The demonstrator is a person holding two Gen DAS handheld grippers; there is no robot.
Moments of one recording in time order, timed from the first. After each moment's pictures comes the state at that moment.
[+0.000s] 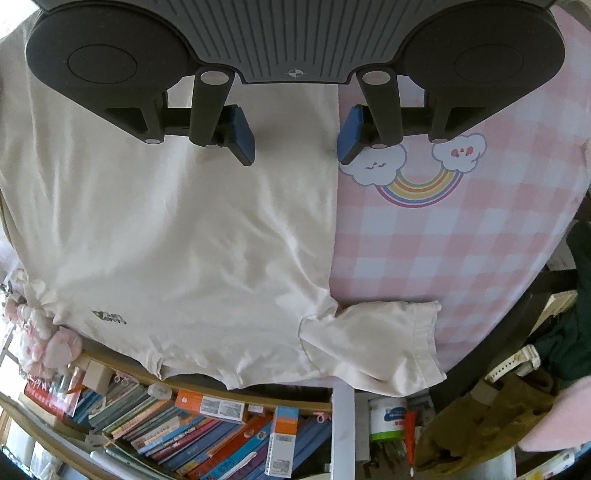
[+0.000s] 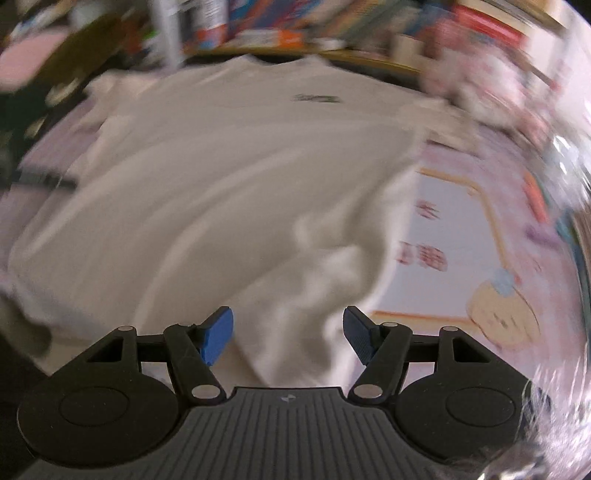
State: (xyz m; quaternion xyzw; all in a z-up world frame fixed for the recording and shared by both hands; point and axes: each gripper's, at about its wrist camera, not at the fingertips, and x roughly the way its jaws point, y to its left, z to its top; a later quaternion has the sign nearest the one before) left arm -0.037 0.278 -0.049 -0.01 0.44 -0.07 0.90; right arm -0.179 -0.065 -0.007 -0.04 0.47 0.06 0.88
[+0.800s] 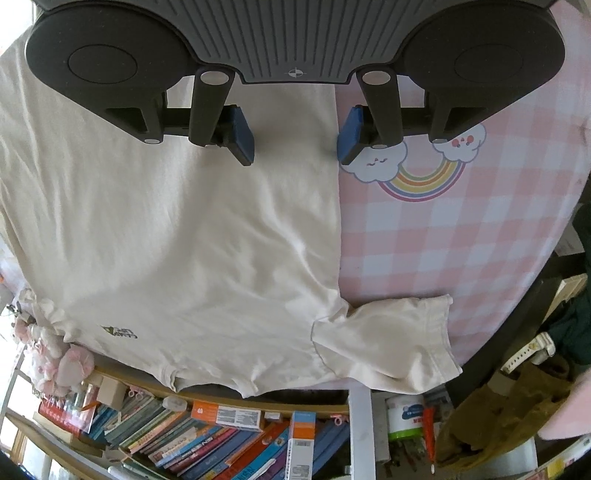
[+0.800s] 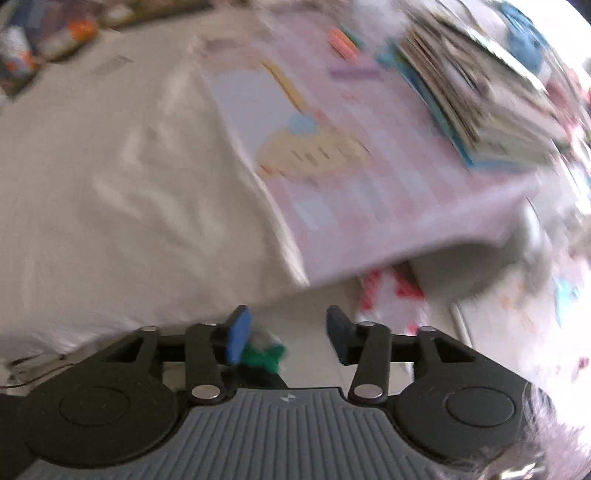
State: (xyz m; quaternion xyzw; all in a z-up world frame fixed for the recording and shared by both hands) left arm -0.037 0.274 -0.048 0.02 0.44 -0.08 0.89; right arm -0.246 -0.176 -0.002 0.11 0.52 -0.17 0.83
